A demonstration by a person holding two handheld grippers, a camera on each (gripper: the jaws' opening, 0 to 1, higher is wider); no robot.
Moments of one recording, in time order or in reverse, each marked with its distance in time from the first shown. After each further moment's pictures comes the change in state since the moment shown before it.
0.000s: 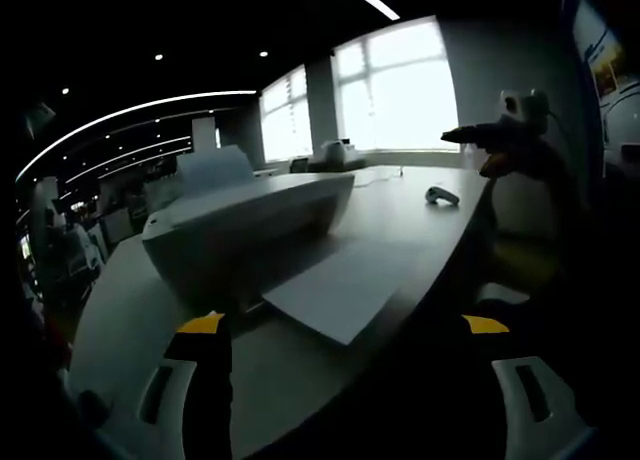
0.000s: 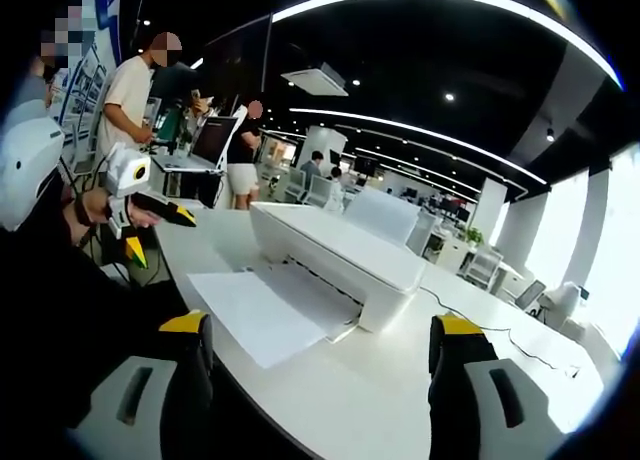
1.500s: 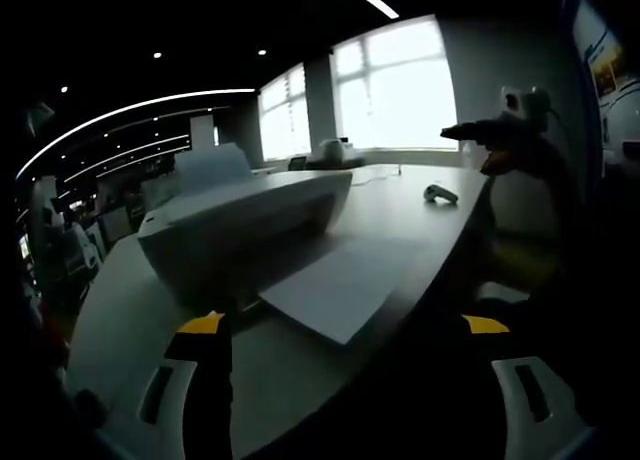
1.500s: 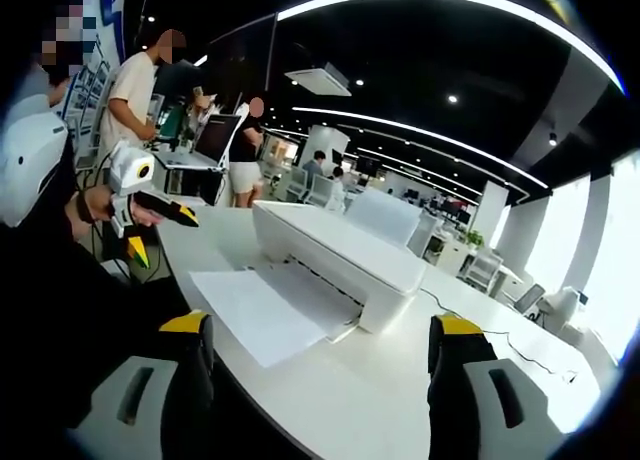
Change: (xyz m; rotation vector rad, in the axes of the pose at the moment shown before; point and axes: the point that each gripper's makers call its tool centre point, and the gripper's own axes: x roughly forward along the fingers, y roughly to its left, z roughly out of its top) left arm 0.003 -0.003 -0.002 0.000 0.006 -0.010; right arm -0.001 0.001 0.001 -0.018 0.003 0.002
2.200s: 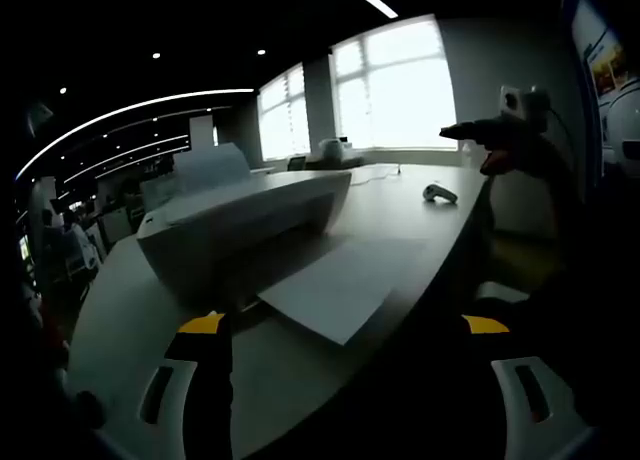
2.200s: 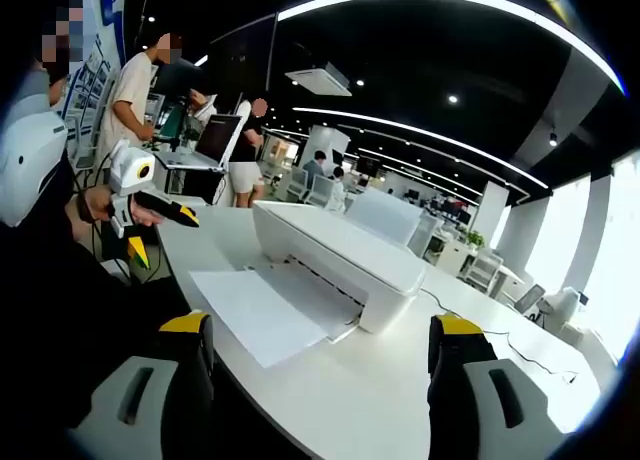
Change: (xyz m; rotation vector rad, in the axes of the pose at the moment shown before) left arm 0.001 0.000 0.001 0.004 0.001 -0.001; right arm 0.000 0.000 0.000 -0.001 0.000 -0.001
